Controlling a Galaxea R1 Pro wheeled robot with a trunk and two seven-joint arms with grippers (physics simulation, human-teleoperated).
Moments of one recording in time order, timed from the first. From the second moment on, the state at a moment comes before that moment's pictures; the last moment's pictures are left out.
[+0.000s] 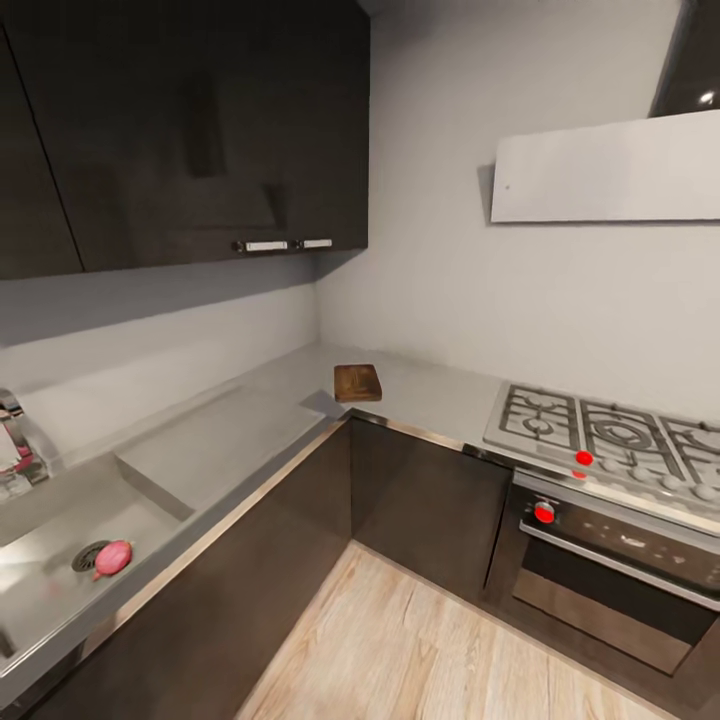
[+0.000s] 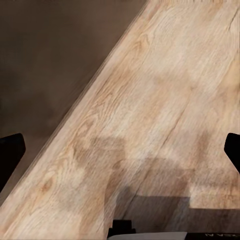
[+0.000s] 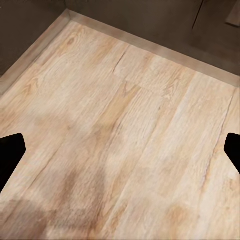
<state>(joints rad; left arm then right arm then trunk) 0.00 0.02 0.01 -0.42 0.01 -0.34 0.00 0.00 0.04 0.00 -0.57 0.00 -0.33 -0.01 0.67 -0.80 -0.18</state>
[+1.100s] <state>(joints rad) 0.00 0.02 0.01 -0.42 0.01 -0.34 0.00 0.00 0.04 0.00 -0.57 0.00 -0.33 -0.01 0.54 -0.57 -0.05</state>
